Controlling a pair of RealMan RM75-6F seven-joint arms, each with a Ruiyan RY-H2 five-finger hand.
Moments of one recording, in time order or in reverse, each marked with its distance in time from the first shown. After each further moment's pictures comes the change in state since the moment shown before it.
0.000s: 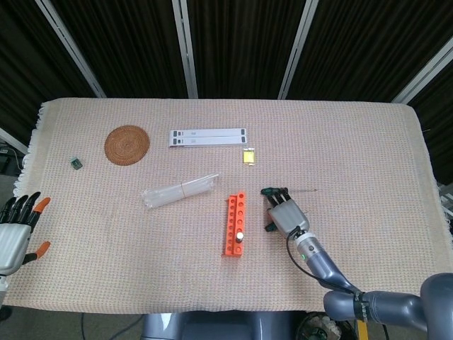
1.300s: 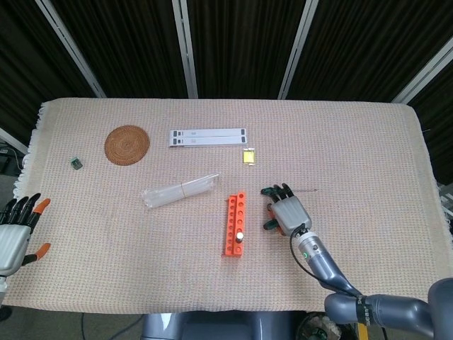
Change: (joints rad) left arm 0.000 0.001 0.008 0.009 0.004 -0.010 -0.037; right arm -0.045 0.037 0.058 -0.063 -0.035 0.046 0.175
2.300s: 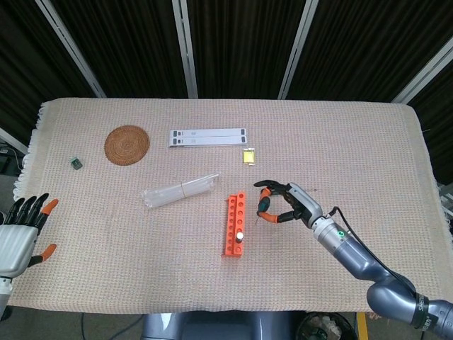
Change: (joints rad) left arm -0.003 0.034 0.008 -0.093 0.027 0.010 0.072; right arm -0.257 0.293 0.485 -0.227 -0.287 -0.583 1.476
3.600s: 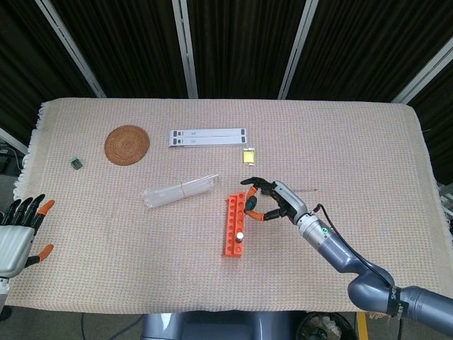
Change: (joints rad) left arm 0.004 -0.011 0.001 0.041 -0.013 -0.007 -0.035; right arm 0.150 -0.093 -0.162 0.122 -0.070 0.160 0.101
